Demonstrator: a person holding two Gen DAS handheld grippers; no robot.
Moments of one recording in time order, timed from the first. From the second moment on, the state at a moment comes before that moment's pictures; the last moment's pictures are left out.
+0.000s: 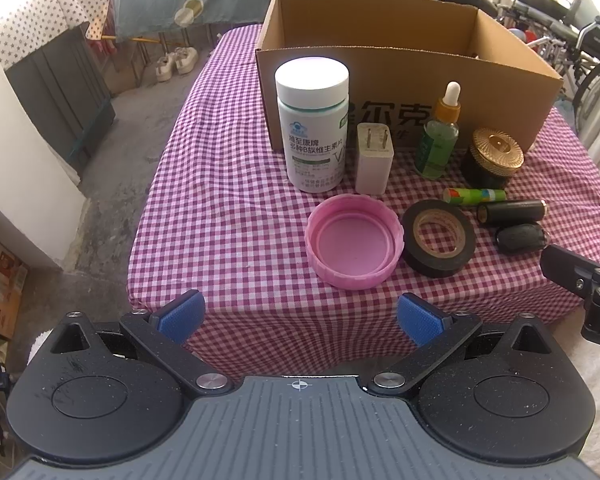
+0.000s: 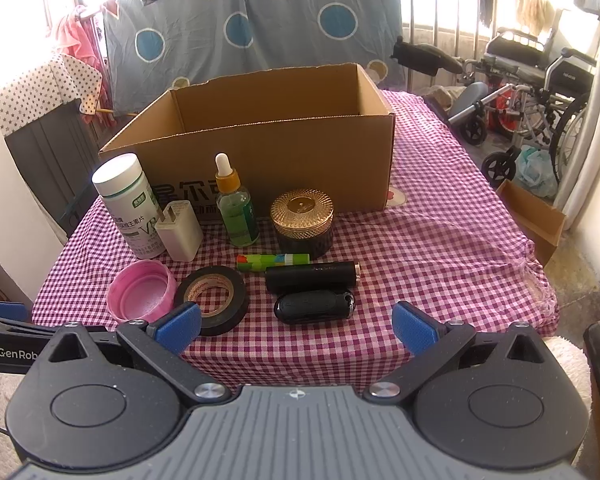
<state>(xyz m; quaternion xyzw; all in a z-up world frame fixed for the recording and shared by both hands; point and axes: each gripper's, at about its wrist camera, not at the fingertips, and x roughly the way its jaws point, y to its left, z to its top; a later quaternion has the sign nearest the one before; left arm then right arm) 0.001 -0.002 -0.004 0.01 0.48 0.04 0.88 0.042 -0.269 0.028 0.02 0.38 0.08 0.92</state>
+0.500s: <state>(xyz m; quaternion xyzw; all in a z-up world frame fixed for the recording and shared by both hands) 0.019 -0.036 -0.003 0.01 0.41 -0.09 0.91 0.052 -0.328 0.016 0.13 0.35 0.05 0.93</state>
